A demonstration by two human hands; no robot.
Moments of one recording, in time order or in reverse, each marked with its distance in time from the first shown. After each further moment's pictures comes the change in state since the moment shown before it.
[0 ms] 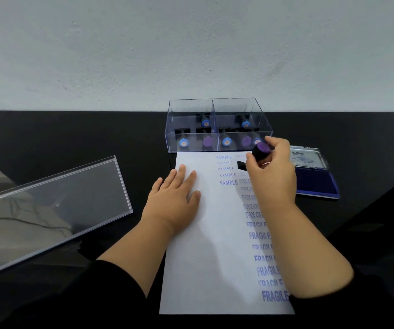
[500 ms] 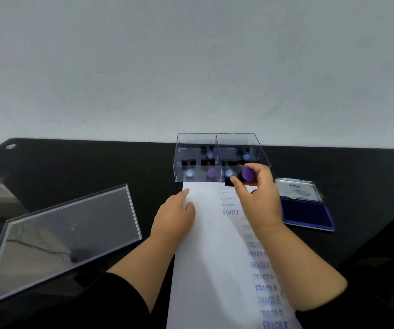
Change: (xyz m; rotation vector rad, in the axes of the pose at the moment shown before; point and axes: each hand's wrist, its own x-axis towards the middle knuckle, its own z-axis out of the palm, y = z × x) left_hand 0.008 0.002 -0.017 -0.569 0.171 -0.177; right_hand 0.000 -0.028 0.005 0.173 -0.101 -0.126
